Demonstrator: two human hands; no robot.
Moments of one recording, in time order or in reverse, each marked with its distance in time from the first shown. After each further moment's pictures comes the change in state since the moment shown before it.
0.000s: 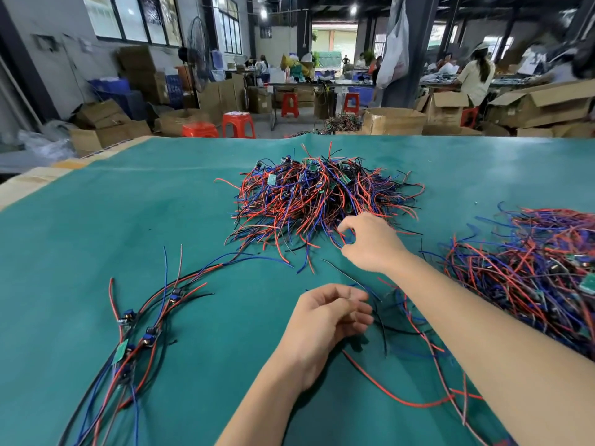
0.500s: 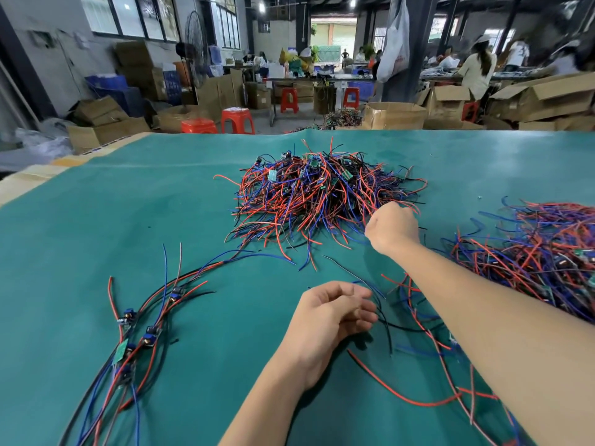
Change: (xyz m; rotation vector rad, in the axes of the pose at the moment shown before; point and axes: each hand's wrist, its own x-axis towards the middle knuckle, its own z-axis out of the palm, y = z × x) left_hand 0.003 -0.002 -0.003 -0.014 -0.024 0.004; right_hand 0.031 0.026 0.006 0.099 0.204 0.367
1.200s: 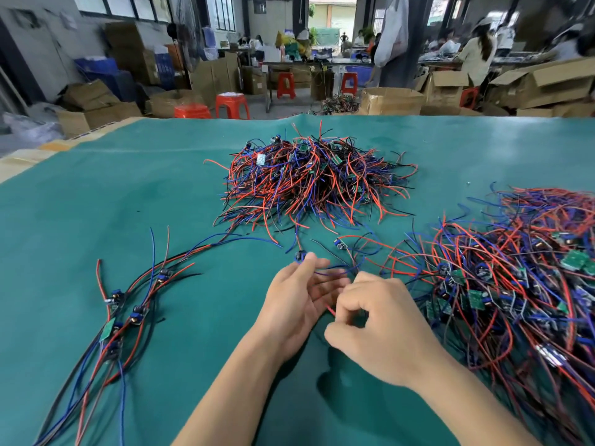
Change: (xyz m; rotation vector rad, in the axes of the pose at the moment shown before) left_hand 0.005 0.005 0.000 -0.289 0.141 -0.029; right_hand -0.192 0.029 -0.055 0.323 -0.308 -0.555
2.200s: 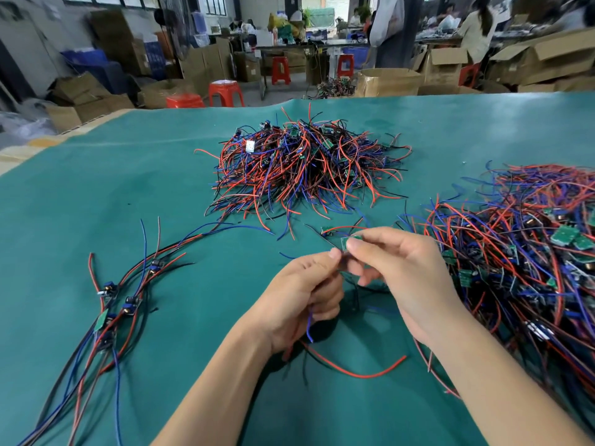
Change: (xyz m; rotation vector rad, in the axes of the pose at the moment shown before) left_hand -0.013 -0.005 0.002 0.263 -0.476 -0.046; right_hand 0.015 0.030 -0.016 0.804 0.238 0.150
